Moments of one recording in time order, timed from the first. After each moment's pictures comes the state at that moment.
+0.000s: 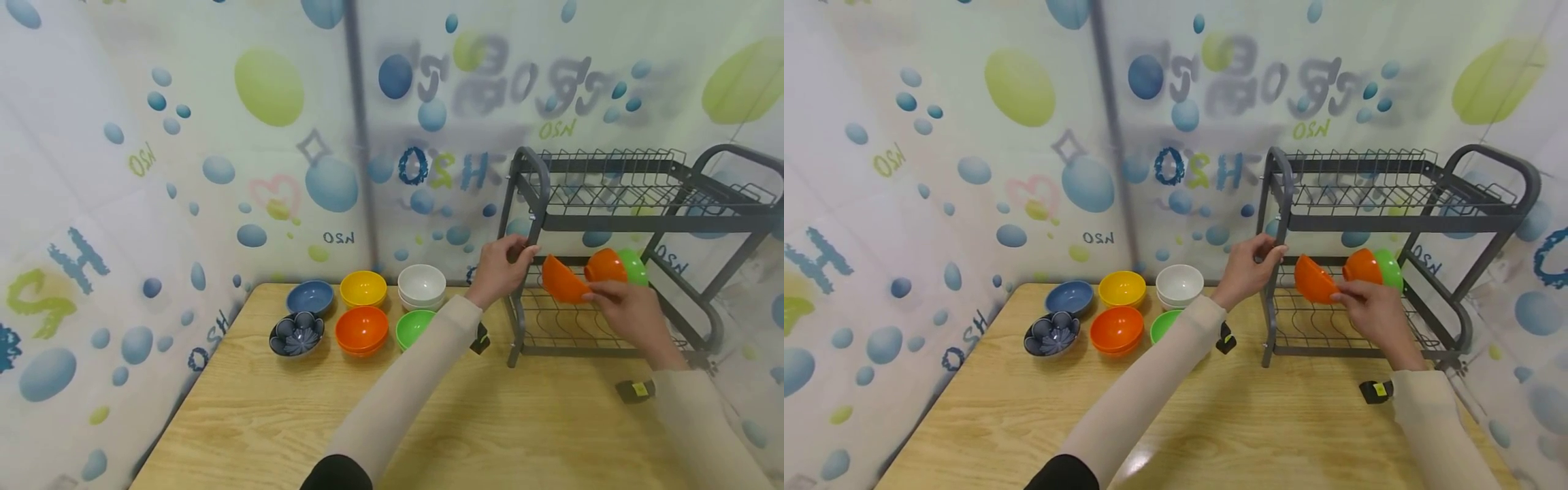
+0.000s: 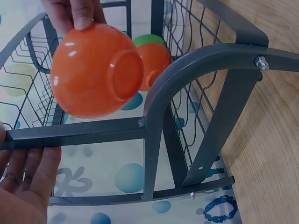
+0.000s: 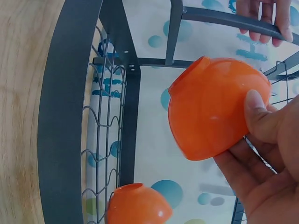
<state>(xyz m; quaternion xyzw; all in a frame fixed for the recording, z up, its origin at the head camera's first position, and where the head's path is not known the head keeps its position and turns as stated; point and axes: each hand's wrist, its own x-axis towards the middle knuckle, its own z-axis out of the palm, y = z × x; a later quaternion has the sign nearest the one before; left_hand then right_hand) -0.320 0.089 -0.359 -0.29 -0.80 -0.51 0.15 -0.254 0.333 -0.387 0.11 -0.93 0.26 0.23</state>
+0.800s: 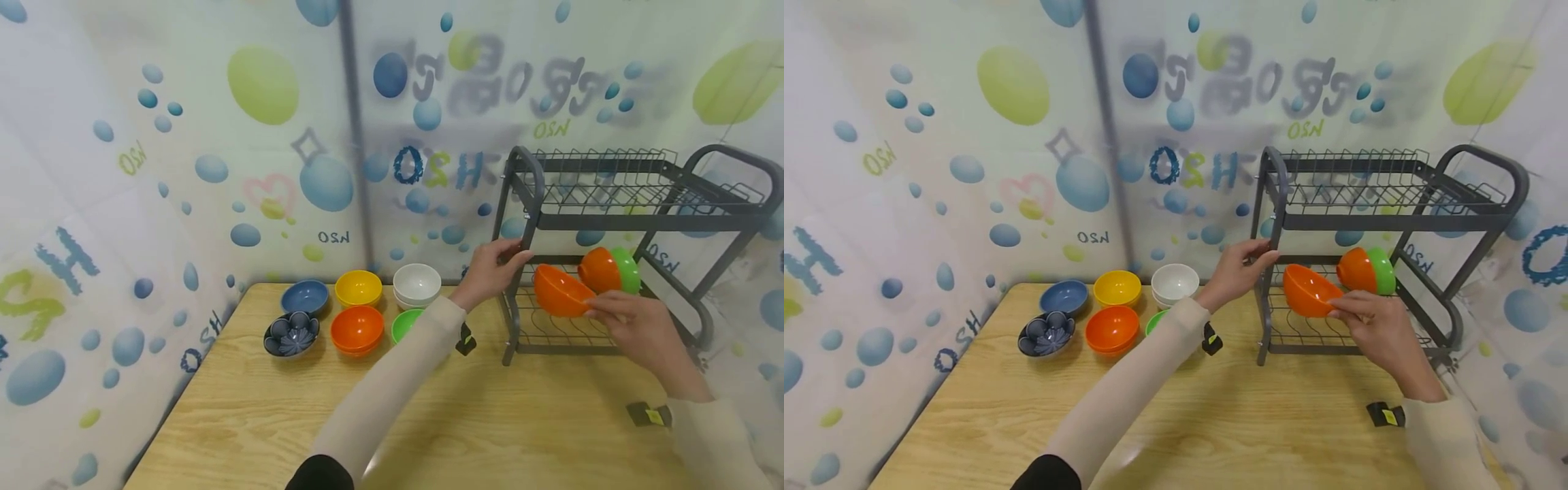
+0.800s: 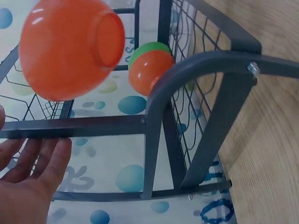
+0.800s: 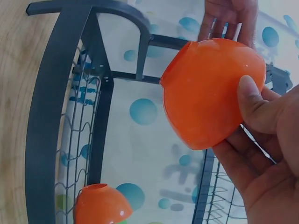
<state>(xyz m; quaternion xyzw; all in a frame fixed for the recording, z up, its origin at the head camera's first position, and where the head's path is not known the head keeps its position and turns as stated) -0.317 0.073 -0.360 -0.31 -0.79 -0.52 0.08 -0.211 0.326 -0.376 0.21 -0.90 0.22 0.32</state>
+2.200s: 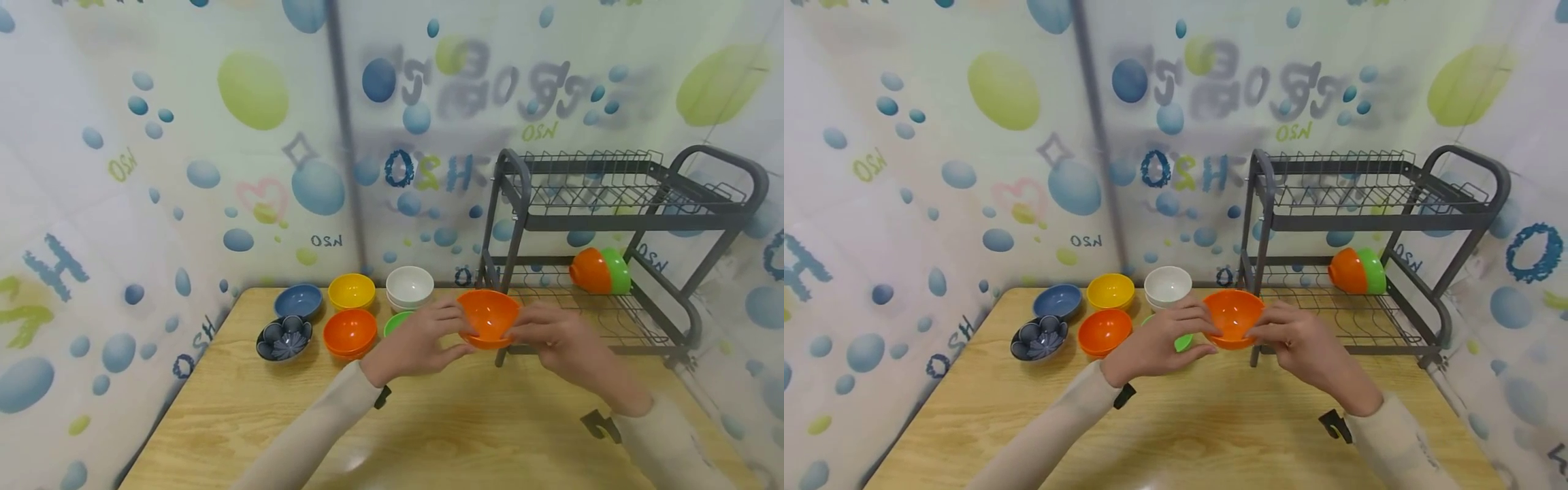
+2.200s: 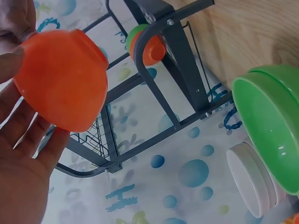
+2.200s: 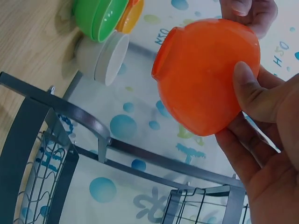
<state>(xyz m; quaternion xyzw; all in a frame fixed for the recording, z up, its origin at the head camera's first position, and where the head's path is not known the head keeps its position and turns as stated) -0.220 -0.034 -0.377 -0.54 -0.78 -0.24 0.21 -0.190 0.243 -0.360 0.46 -0.81 0.22 0.30</state>
